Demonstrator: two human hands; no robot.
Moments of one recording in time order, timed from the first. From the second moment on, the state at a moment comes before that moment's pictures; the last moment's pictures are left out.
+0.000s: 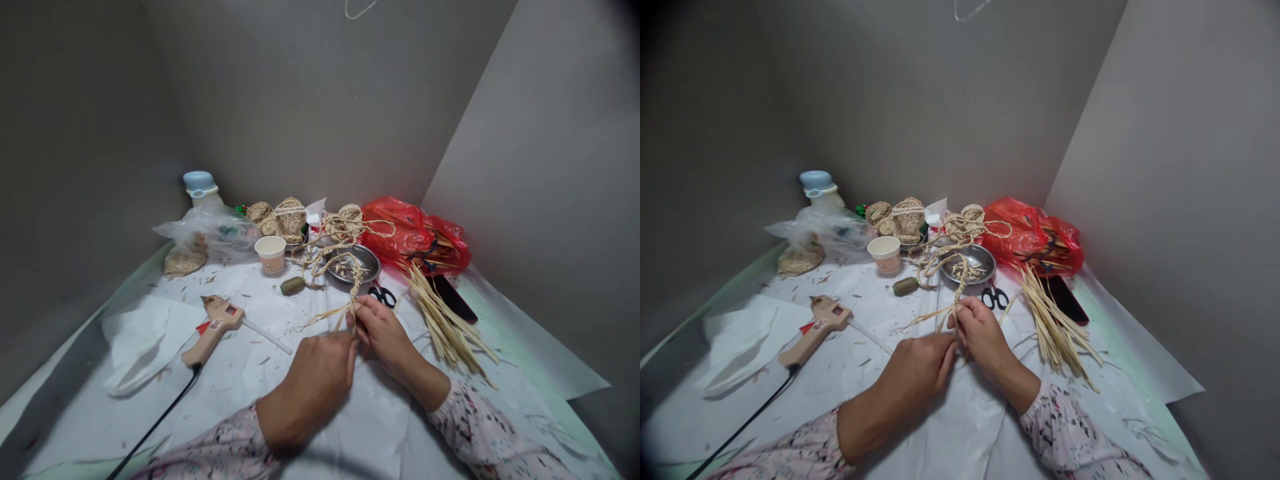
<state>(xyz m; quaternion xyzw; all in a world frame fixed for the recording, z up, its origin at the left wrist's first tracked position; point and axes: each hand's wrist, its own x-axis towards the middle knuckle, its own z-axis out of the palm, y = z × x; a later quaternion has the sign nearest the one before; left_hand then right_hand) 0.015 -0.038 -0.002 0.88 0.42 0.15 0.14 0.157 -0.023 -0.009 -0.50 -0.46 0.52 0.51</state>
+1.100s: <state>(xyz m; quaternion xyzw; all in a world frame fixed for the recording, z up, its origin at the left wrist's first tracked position) 0.009 -0.007 0.005 0.54 0.43 0.30 0.66 0.174 -0.023 -0.004 -0.49 -0.70 0.32 0.41</state>
